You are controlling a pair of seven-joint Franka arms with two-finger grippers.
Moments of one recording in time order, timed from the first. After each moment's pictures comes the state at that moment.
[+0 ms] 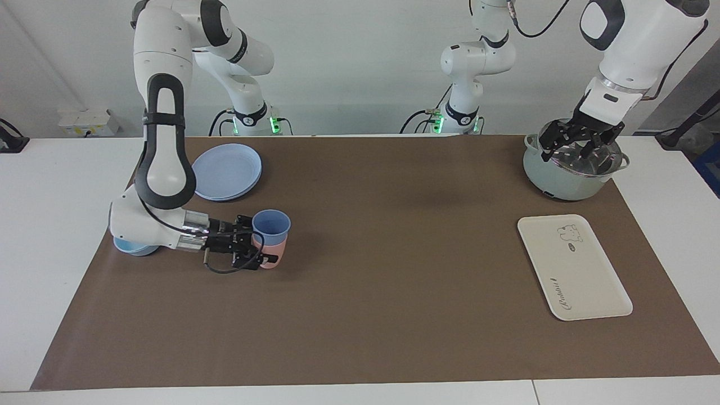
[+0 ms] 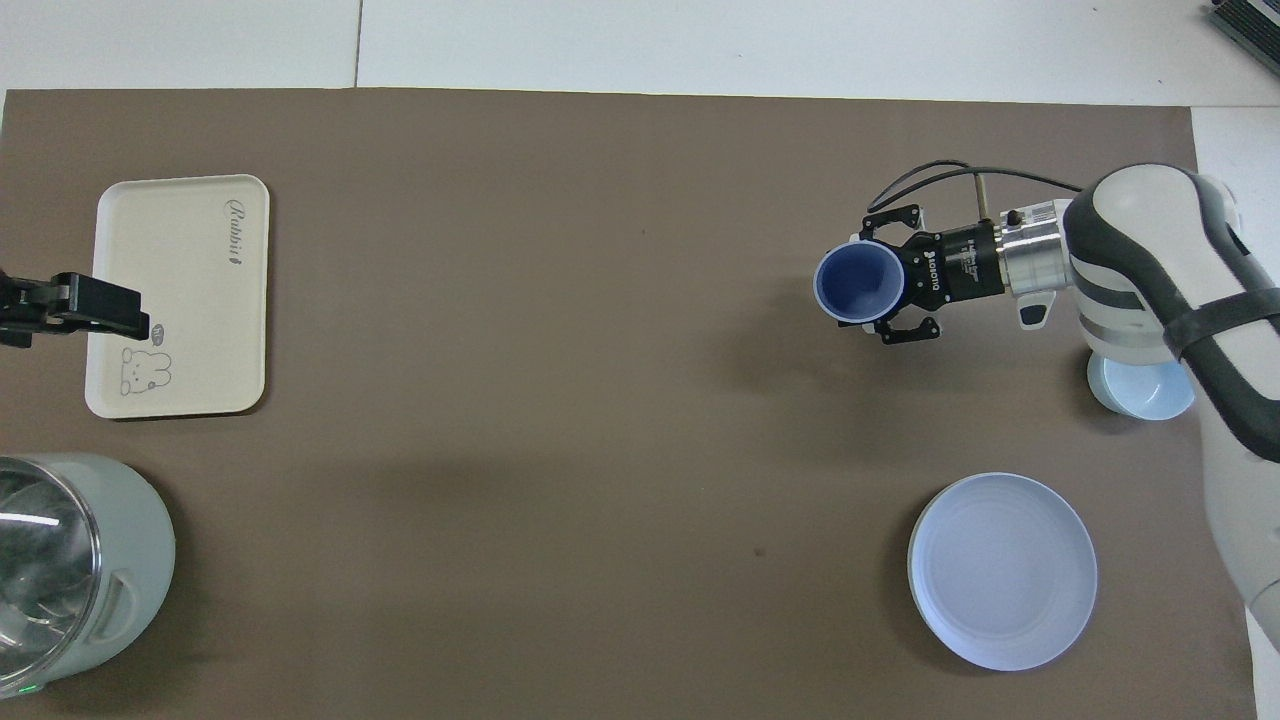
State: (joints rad) left arm 0.05 -0.03 -0.07 -1.65 0.00 1.62 -0.02; right arm -0.08 0.50 0.07 -1.69 1.03 1.83 0.81
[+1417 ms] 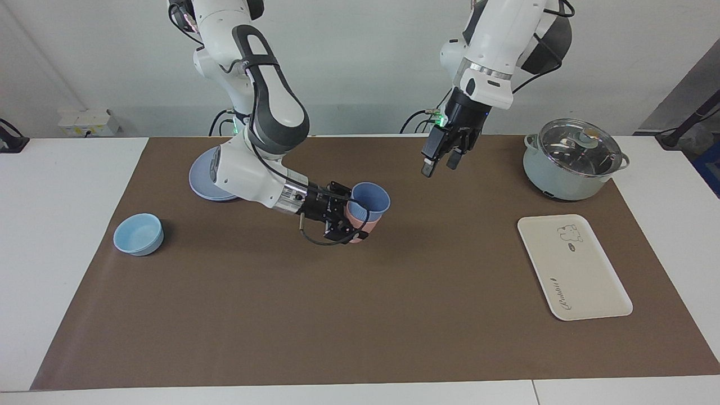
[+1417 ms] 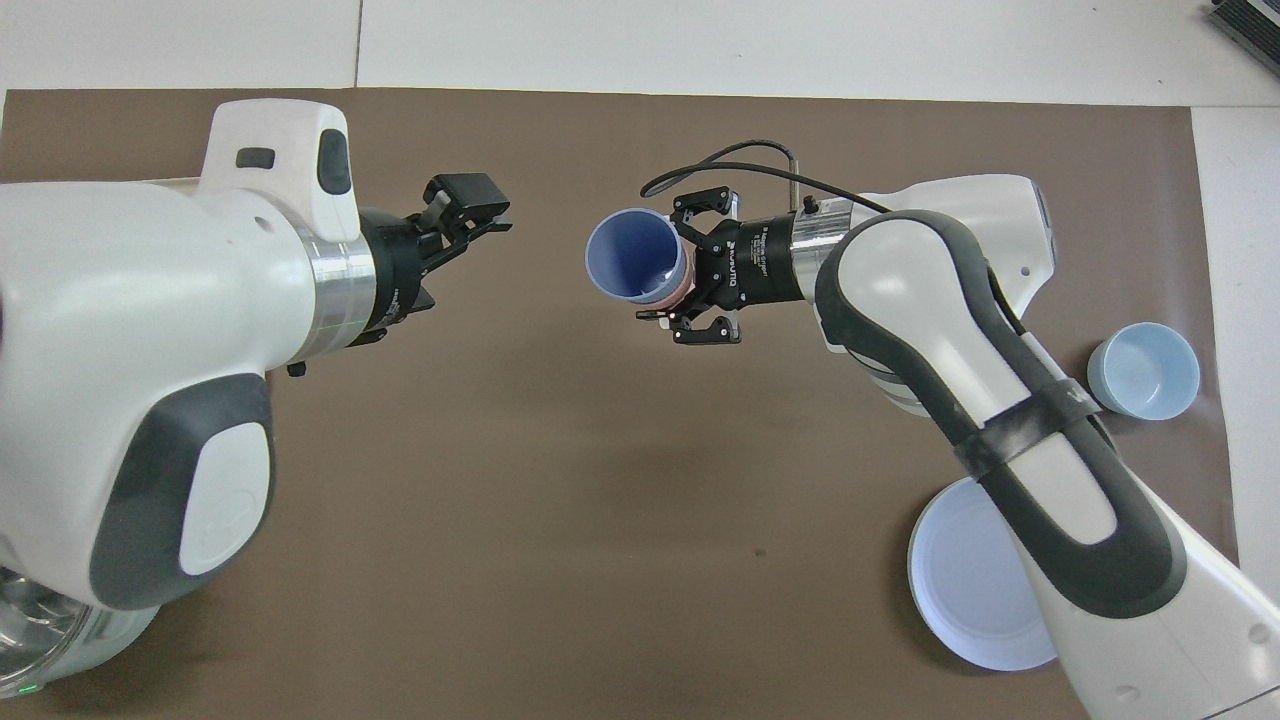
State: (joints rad) left arm -0.36 -0.02 -0.10 -1.75 -0.16 2.19 -1.03; right arm 0.28 0.37 0.06 -1.70 1.12 2.18 1.26
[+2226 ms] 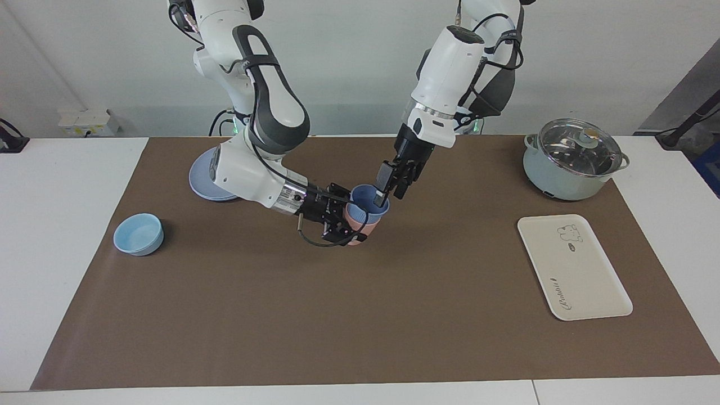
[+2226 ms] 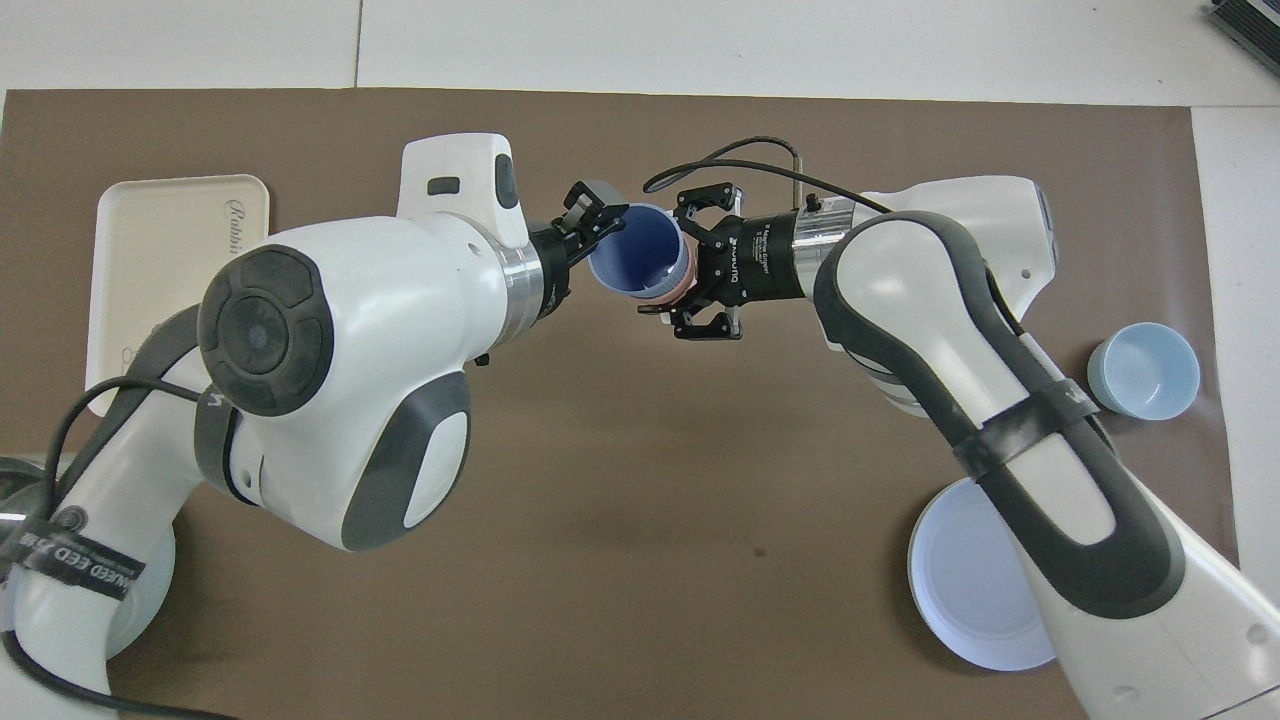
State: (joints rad) left arm -0.48 0.13 -0.10 -1.76 -0.16 2.41 -1.19; right arm 0.28 0.37 0.06 -1.70 1.12 2.20 1.26
